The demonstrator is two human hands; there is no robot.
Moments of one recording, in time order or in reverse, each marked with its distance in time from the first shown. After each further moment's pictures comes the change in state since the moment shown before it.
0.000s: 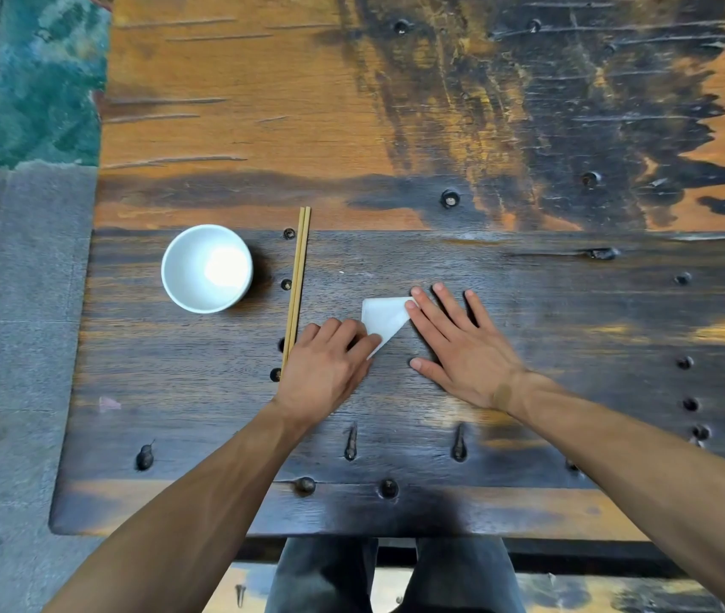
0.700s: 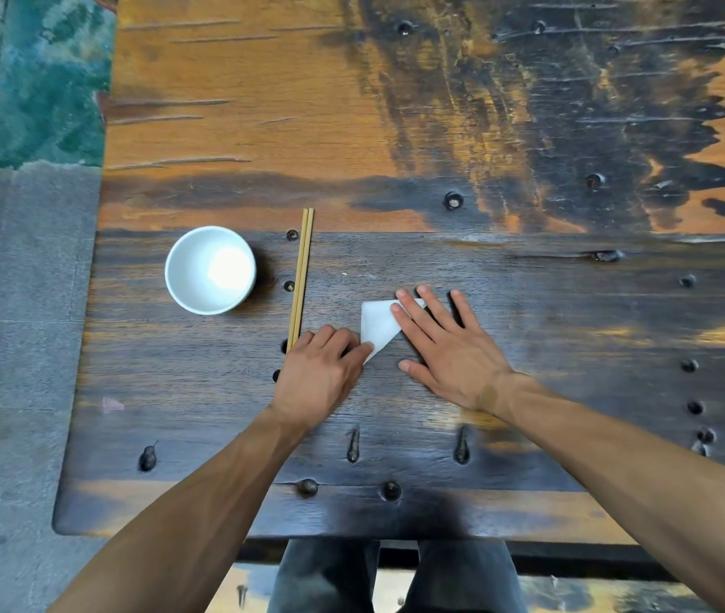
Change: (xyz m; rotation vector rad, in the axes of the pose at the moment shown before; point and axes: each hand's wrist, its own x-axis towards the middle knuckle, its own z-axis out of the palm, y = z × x) left_hand -0.008 -0.006 0.002 -0.013 0.038 -0.016; right_hand 0.011 -0.014 -0.005 0.008 0.033 -0.058
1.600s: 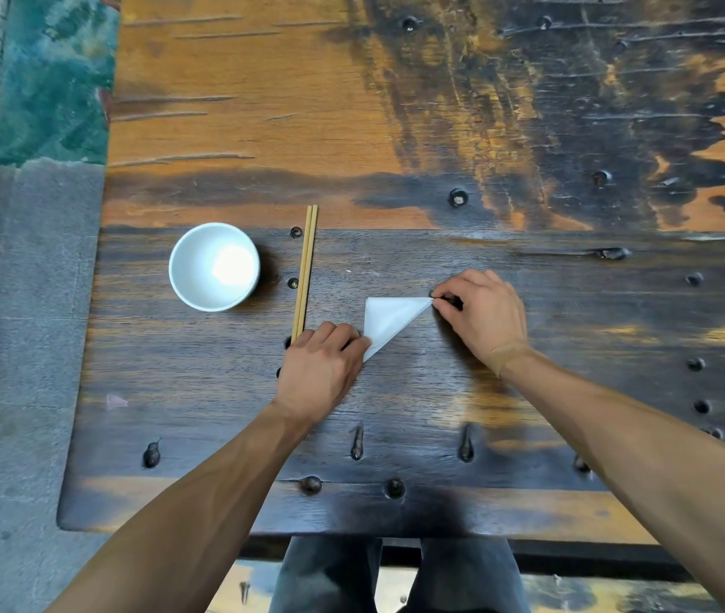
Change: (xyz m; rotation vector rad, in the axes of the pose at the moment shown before) left_hand -0.001 -0.002 0.001 -0.045 -0.016 -0.077; right_hand 0.021 0.030 -0.011 0.449 0.382 0.426
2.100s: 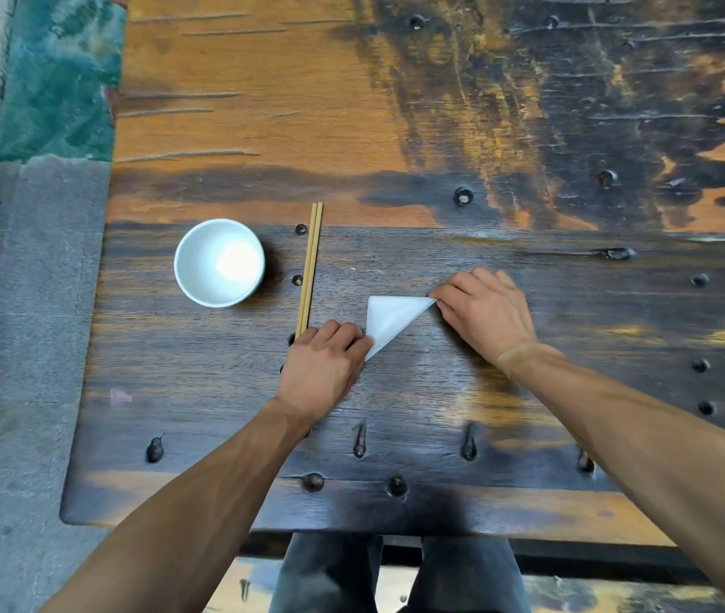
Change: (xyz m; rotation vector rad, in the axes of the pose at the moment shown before) left_hand 0.000 0.001 -0.004 0.075 -0.019 0.038; right_hand -0.001 0.003 -0.006 -0.294 0.131 -0.398
